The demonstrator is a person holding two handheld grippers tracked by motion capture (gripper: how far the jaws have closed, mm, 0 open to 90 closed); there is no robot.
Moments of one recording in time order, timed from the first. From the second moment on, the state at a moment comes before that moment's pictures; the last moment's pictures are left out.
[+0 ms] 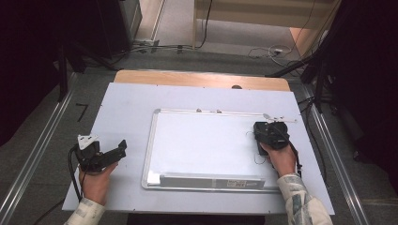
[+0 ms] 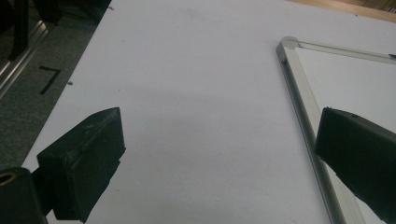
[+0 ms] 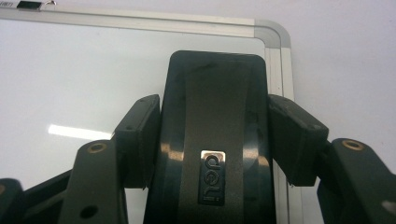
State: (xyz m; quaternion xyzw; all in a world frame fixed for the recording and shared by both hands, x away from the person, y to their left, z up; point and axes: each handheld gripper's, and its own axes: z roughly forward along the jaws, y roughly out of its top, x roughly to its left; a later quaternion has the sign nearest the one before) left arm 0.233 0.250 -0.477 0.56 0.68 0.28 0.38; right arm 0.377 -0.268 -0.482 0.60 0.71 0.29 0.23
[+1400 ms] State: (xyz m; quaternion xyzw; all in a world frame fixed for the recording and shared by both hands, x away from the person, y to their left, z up) left arm 0.234 0.254 -0.477 0.56 0.68 0.28 0.38; right arm 0.395 -0.250 -0.480 0.61 0.71 0.28 0.22
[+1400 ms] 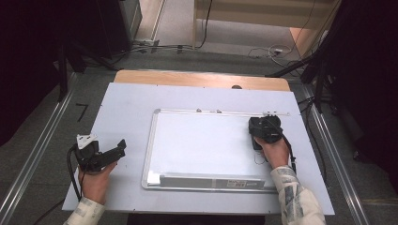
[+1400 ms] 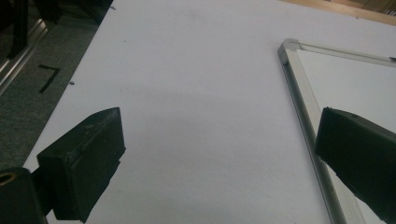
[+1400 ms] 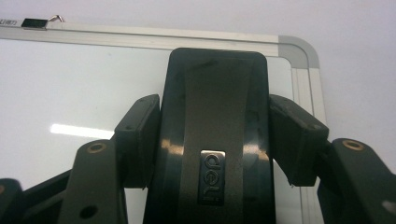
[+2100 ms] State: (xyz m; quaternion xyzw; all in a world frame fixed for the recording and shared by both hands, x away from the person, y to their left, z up) left arm 0.235 0.251 -0.478 0.56 0.68 0.28 0.38; right arm 0.347 -0.244 -0.481 0.57 0.74 0.28 0.21
